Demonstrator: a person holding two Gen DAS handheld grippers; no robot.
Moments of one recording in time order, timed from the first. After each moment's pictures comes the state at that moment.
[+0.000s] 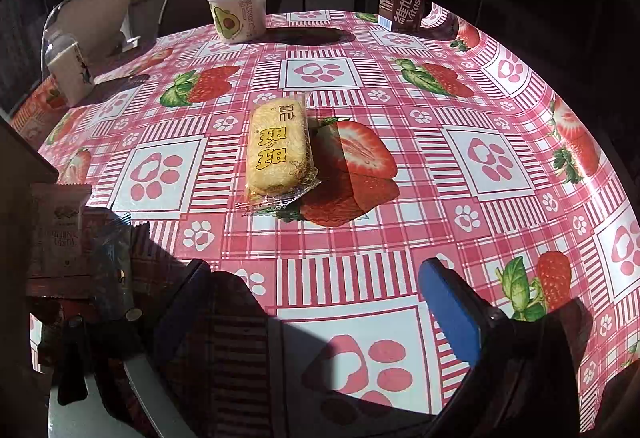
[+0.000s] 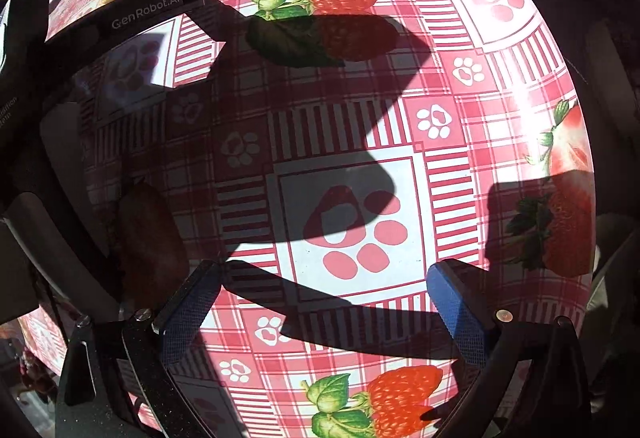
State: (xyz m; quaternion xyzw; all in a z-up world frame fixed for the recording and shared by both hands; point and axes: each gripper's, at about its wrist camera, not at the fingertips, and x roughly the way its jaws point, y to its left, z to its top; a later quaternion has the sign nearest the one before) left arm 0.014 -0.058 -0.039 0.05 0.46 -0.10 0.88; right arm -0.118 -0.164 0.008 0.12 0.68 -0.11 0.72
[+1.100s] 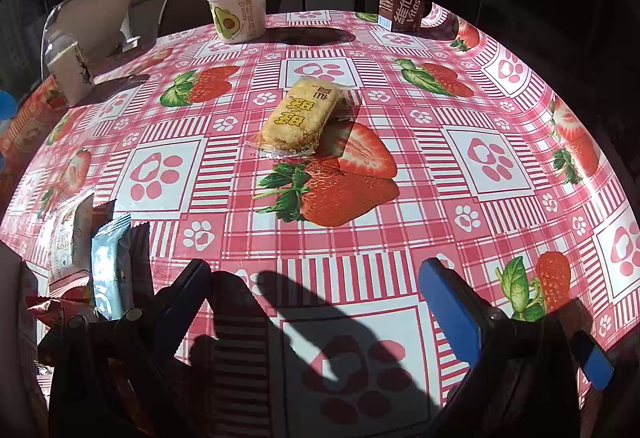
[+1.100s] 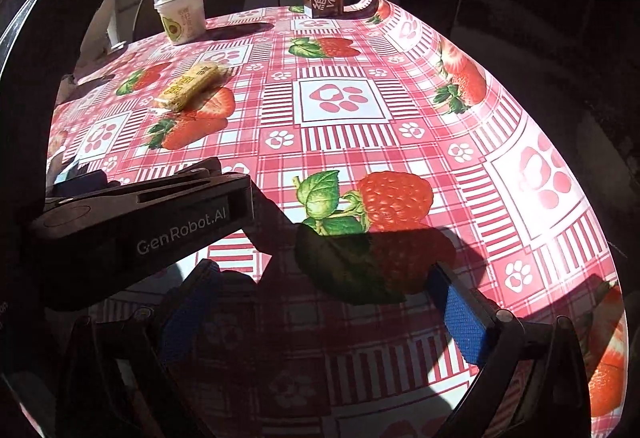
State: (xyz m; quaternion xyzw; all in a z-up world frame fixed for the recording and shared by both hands) left arm 0.016 -0.056 -0.040 0.06 0.46 -0.10 0.88; right arm -0.058 -0.140 0.010 0.06 0.45 -0.12 0.88
